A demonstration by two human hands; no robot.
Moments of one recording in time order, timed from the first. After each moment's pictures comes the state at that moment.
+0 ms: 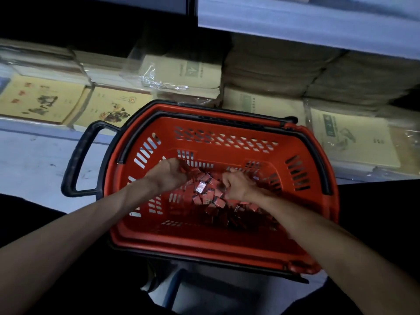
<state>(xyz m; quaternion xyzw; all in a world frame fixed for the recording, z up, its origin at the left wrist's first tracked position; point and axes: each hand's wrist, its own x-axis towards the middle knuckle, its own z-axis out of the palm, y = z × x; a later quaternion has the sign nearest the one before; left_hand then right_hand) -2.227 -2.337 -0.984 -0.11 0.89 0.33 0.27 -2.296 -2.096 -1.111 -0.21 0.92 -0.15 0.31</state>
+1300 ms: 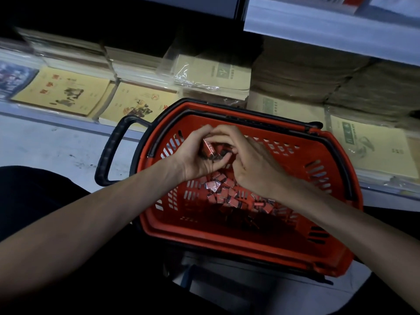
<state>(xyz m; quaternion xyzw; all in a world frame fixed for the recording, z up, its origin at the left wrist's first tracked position) -2.246 -2.334 -0.936 -0.29 0.30 0.87 0.25 -2.261 -2.165 -0.908 -0.39 0.84 -0.36 0.13</state>
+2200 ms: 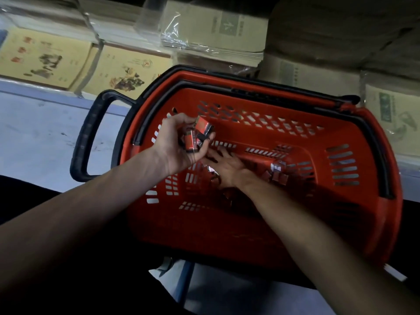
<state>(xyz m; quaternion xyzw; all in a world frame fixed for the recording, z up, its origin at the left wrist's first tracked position) -2.249 -2.359 -0.979 -0.41 0.29 0.85 0.18 -2.298 -2.196 -1.167 -0.43 0.84 0.11 0.33</state>
